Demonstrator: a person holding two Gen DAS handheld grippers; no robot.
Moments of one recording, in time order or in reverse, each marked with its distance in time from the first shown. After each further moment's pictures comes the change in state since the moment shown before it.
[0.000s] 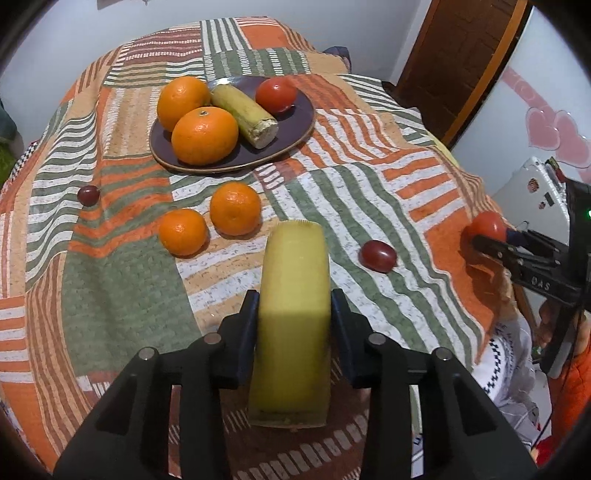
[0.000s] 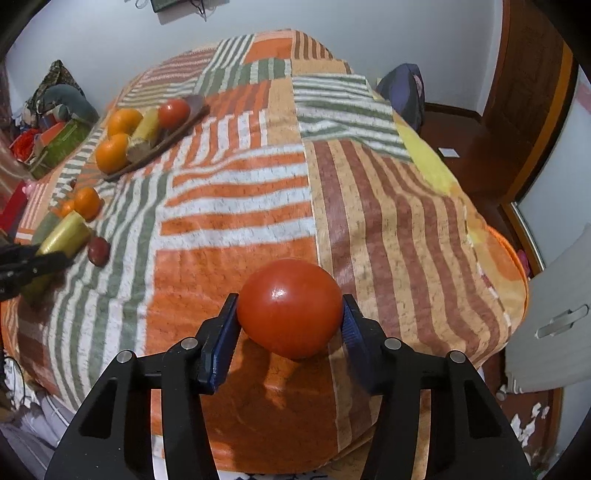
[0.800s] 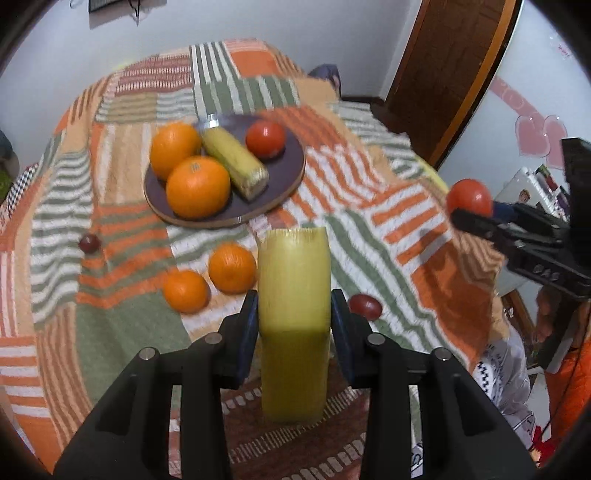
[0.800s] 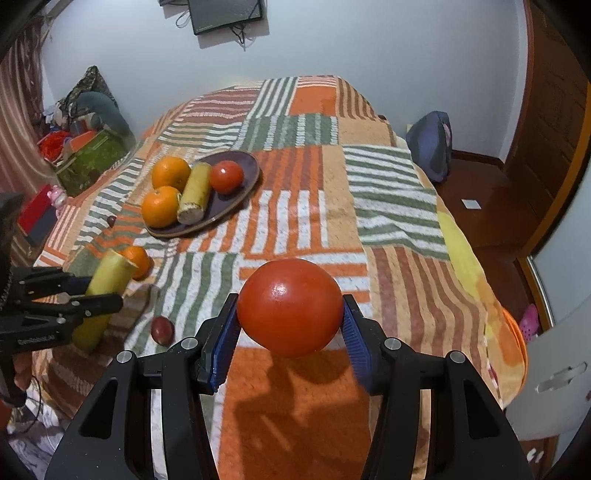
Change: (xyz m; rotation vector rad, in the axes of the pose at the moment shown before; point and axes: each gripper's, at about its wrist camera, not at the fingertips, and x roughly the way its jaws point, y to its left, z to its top) left arm -0.017 -0.003 0.032 0.032 -0.090 -0.007; right arm -0.016 0.044 0.057 -0.097 -0.124 0.067
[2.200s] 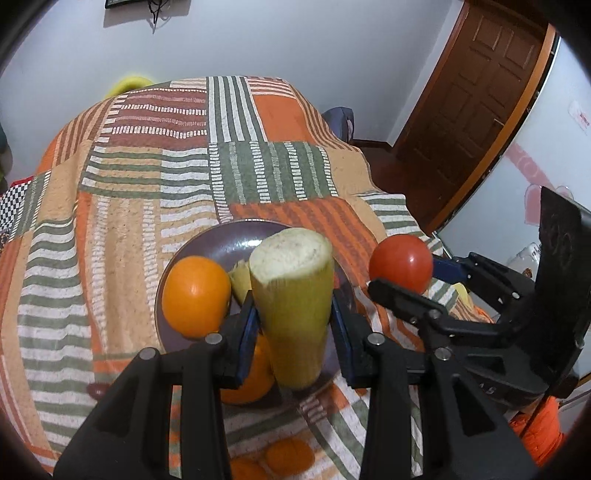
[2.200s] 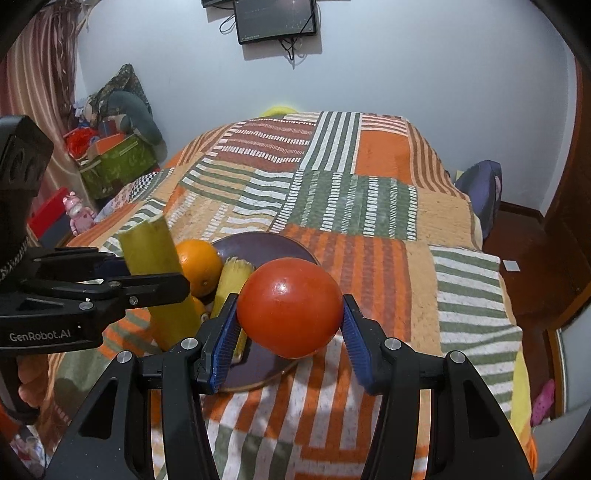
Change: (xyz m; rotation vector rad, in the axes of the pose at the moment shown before) left arm 0.047 0.076 0.137 -0.108 -0.100 -0.060; right arm 0.086 0.052 0.112 -0.126 -0.074 0.107
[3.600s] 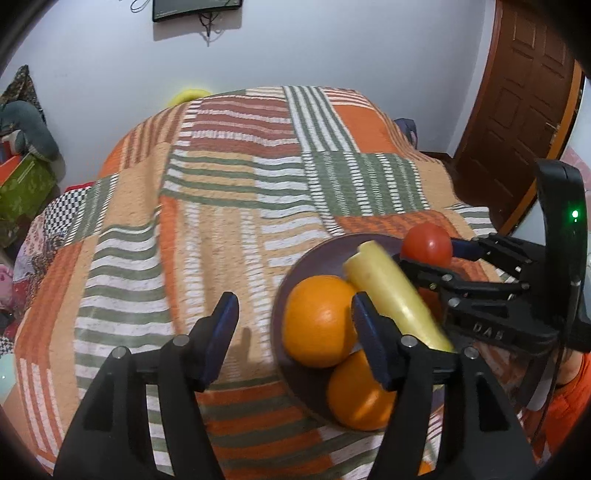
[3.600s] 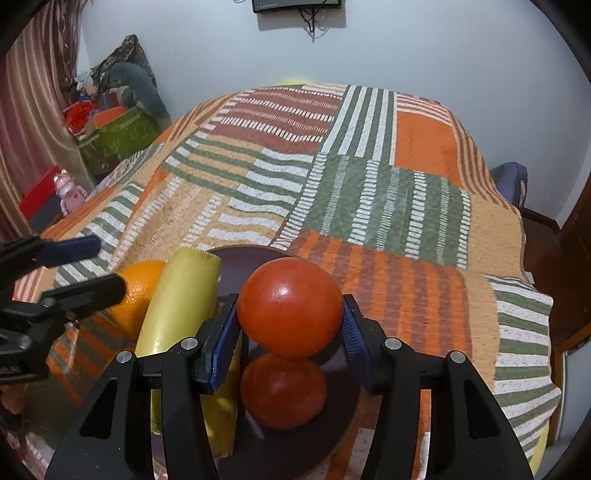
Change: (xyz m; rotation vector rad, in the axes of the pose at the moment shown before) left arm 0.005 0.071 -0.003 -0.013 -0.058 0.261; right arm 0.082 0.013 0.027 -0.071 0.085 0.023
